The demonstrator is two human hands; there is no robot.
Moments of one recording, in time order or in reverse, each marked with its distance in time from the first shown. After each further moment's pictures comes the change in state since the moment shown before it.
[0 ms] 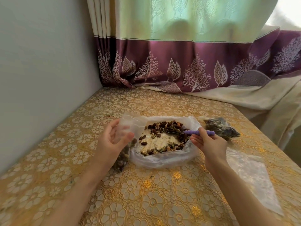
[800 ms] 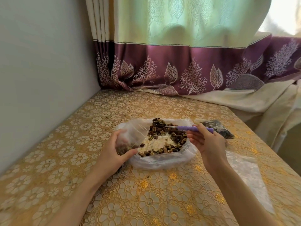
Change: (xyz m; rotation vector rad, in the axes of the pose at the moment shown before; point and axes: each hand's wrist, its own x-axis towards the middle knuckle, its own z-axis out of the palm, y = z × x) left_hand -0.005 -0.015 0.001 0.359 -0.124 -0.013; right_hand -0.026 -0.036 0.001 0.142 -0.136 0.018
